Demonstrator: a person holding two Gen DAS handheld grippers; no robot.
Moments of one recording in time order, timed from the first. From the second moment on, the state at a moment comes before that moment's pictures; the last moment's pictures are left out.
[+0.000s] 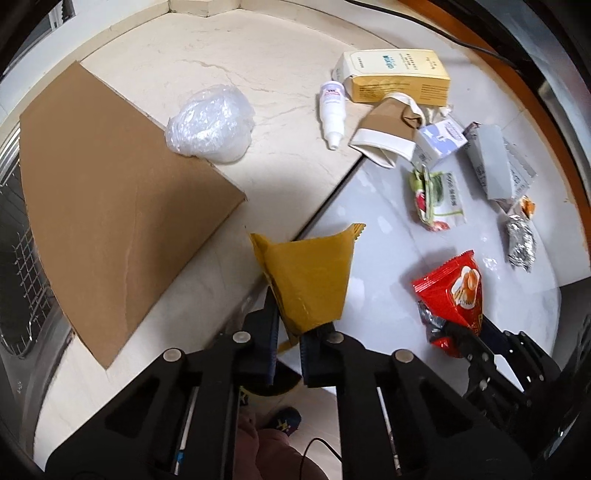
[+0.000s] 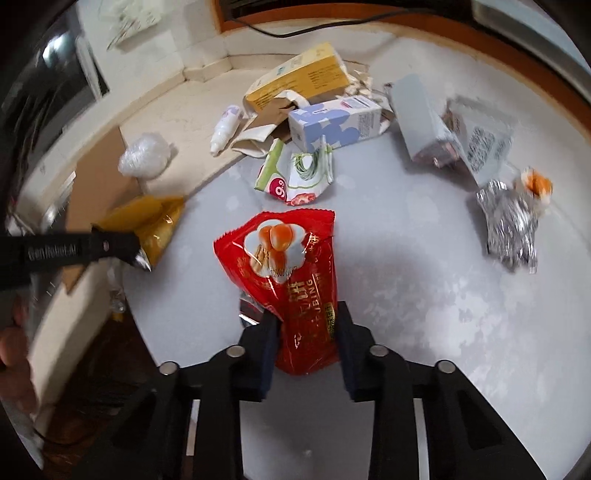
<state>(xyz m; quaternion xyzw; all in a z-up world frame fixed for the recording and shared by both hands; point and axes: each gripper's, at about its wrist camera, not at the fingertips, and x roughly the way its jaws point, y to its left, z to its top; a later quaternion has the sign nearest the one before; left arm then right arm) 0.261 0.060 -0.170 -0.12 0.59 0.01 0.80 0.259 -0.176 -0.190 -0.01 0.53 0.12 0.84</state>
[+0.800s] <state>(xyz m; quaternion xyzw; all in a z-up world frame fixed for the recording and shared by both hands) 0.093 0.057 -0.078 -0.11 0.51 -0.03 0.85 0.114 -0.174 -0.090 0.03 0.48 0.18 0.86</state>
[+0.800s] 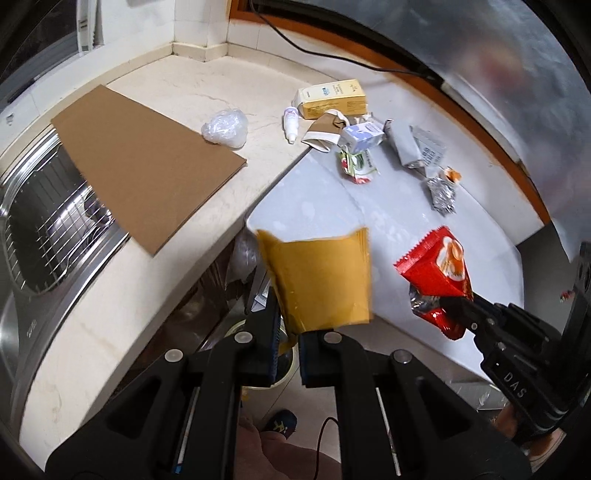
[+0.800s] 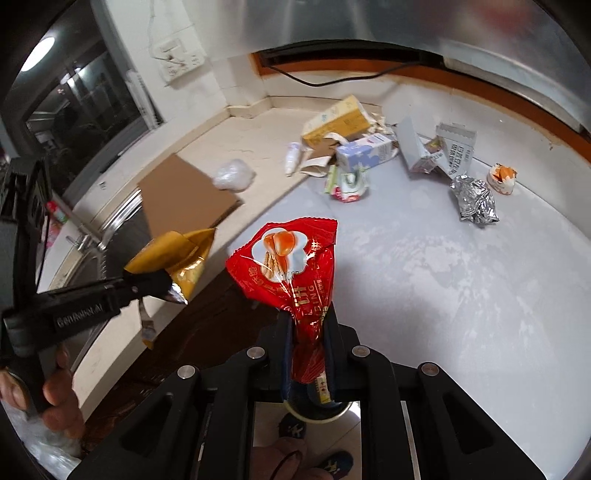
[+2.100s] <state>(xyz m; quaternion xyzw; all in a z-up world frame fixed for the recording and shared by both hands) 0.000 0.077 -0.346 -0.11 0.61 0.01 0.78 0.036 -0.106 -0.380 -0.04 0.63 0.16 0.76</state>
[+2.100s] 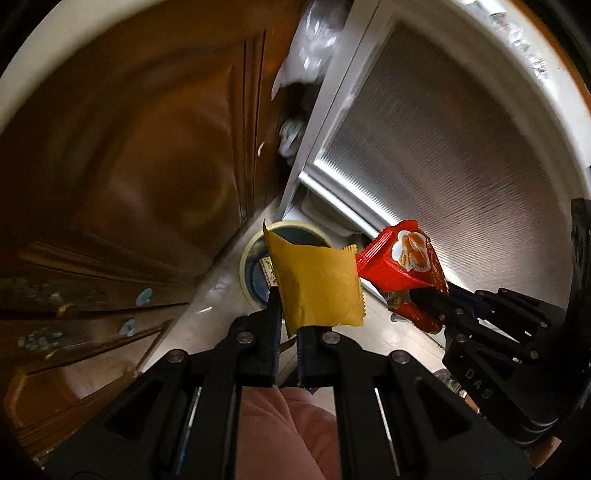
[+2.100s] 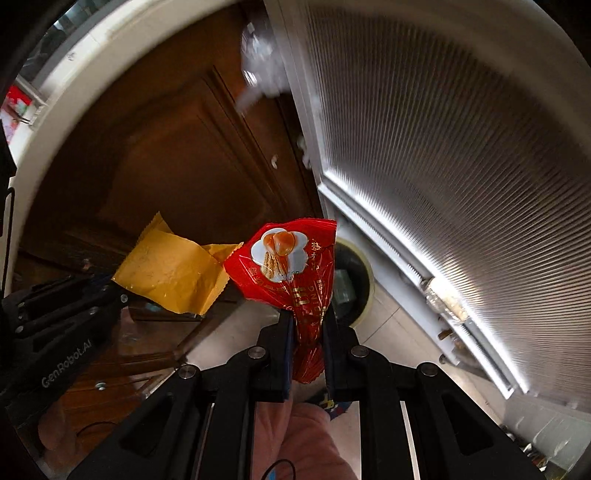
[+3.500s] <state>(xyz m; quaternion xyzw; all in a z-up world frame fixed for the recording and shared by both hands) 0.079 0.084 -0.598 -0.08 0.68 0.00 0.73 0.102 -0.121 -0.661 0.05 0.69 0.08 0.72</state>
